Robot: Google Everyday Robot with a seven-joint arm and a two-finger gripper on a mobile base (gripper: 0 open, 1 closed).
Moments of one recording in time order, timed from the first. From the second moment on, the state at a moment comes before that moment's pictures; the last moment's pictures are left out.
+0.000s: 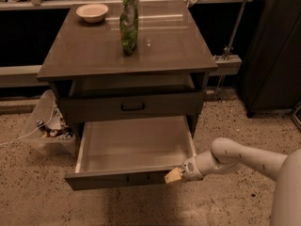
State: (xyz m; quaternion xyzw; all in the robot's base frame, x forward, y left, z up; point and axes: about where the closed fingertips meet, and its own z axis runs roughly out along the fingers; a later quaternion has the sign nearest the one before) arm 0.492 -0.088 0.416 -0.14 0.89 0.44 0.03
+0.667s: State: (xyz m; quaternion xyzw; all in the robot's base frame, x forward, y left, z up) arm 0.494 -0.087 0.419 -0.14 0.89 0.44 0.04
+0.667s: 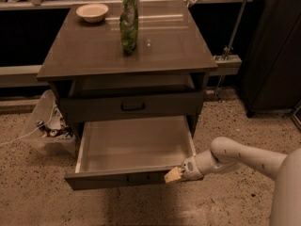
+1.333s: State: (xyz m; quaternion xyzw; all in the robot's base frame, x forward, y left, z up) arm 0.529 -0.091 0.420 -0.15 0.89 0.43 0.06
